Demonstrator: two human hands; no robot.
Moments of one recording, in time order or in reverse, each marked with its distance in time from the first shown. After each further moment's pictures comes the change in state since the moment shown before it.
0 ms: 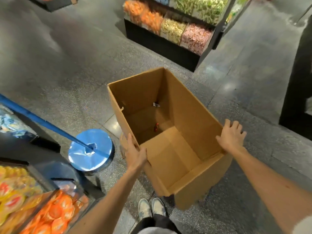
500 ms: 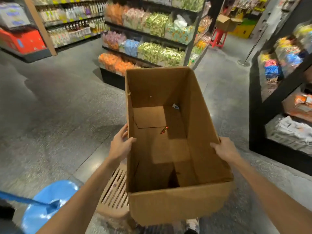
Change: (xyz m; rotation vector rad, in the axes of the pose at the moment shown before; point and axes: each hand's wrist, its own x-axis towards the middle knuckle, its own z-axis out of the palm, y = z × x) left_hand 0.044 0.214 0.091 -0.021 -0.272 0.364; right_hand 0.085 0.108 -0.139 0.794 -0.131 0.035
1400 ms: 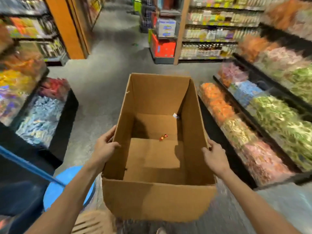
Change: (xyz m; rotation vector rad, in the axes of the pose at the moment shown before) left_hand 0.304 0.078 -0.134 -0.235 0.954 -0.151; right_hand 0.416 -0.440 0.164 -0.089 -0.502 -0.697
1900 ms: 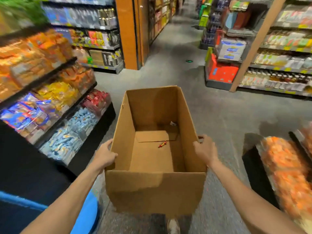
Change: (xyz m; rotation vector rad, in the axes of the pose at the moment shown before) left_hand 0.339 0.078 -0.034 0.334 0.371 -0.330; right_hand 0.432 -0.246 0.156 -0.069 -0.287 -0.223
